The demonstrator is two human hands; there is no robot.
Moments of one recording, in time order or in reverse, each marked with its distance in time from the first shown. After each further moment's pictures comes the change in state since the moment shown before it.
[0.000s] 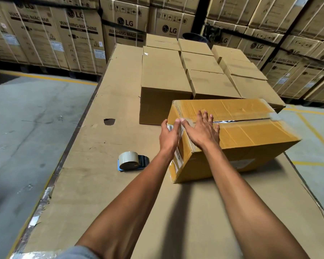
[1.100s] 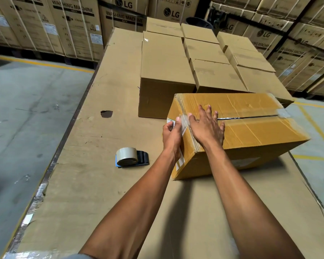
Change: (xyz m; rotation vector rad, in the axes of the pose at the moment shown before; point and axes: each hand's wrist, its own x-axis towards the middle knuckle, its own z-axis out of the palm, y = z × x) left_hand 0.021 -0.031 0.017 -0.366 0.033 -0.204; right_hand 0.011 -0.001 0.009 -0.016 0.032 0.046
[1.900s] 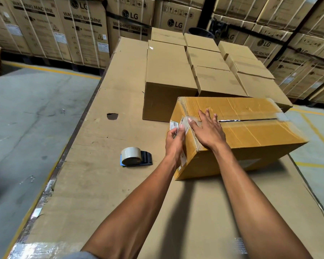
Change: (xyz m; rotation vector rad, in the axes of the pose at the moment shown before) left_hand -0.024 -0.009 -0.015 0.097 -0.043 0.049; right_hand -0.009 0.014 -0.011 0.042 -0.106 -0.149
